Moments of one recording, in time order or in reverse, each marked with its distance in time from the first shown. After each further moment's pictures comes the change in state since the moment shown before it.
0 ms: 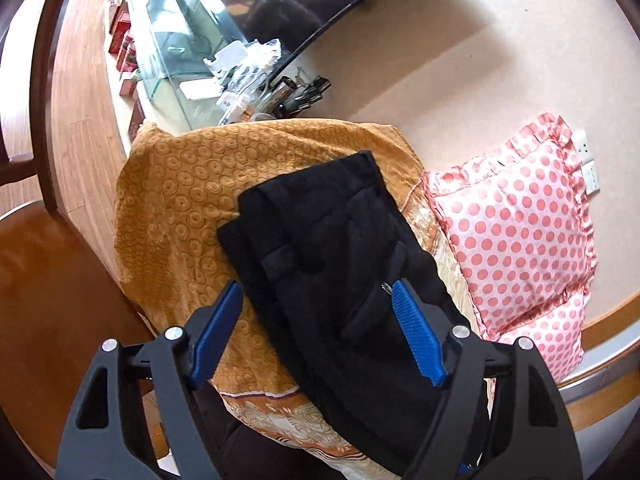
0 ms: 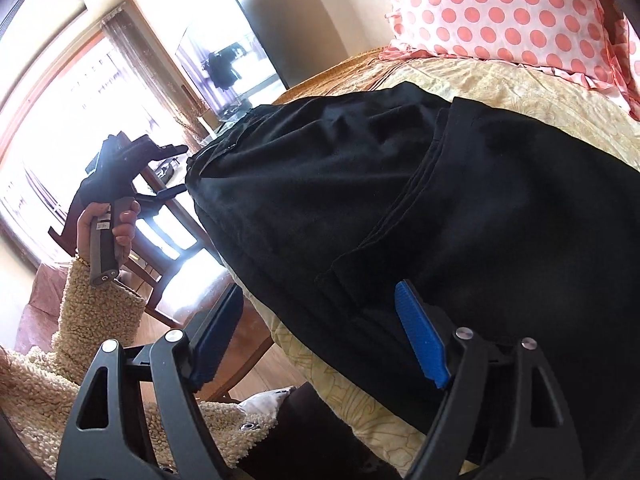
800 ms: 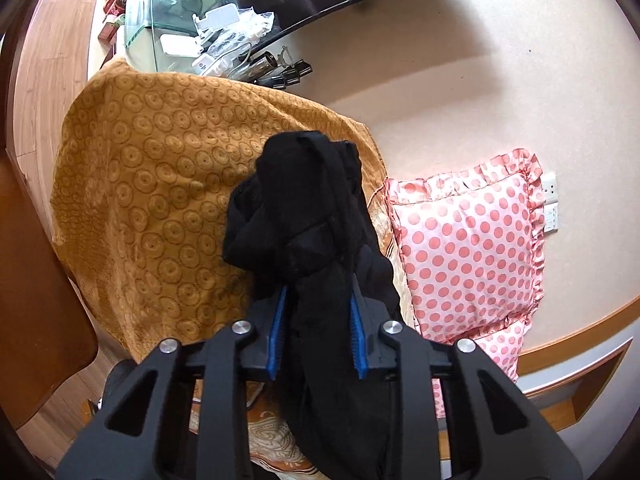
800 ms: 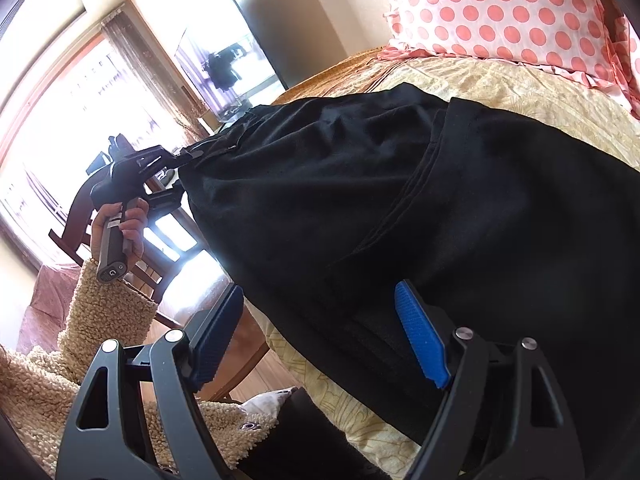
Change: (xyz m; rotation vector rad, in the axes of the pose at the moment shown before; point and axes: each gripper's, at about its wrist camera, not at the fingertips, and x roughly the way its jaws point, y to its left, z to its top) left arm 0.028 0.014 -0.003 -0.176 0.039 -0.241; right arm -0.001 -0.004 -0.001 0.005 0.000 0.004
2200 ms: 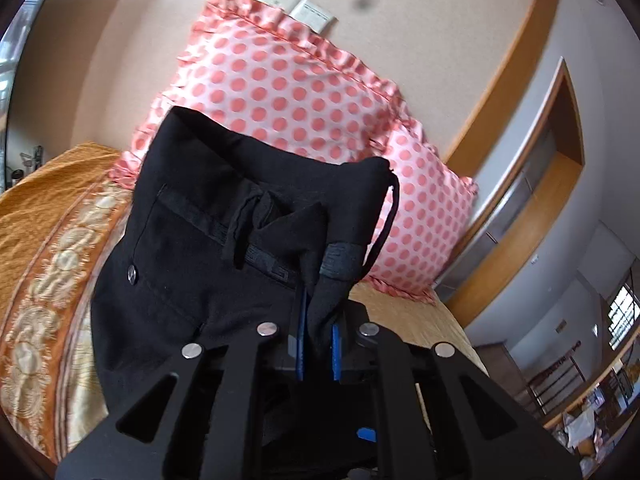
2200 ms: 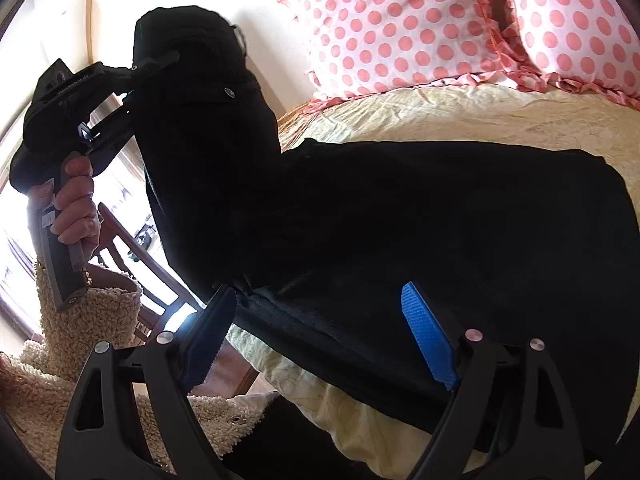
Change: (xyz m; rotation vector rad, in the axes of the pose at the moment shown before) left arm 0.065 -0.279 -0.210 0.860 0.209 -0.251; right arm -0.086 -0.064 -0.043 0.193 -0.214 -0.113
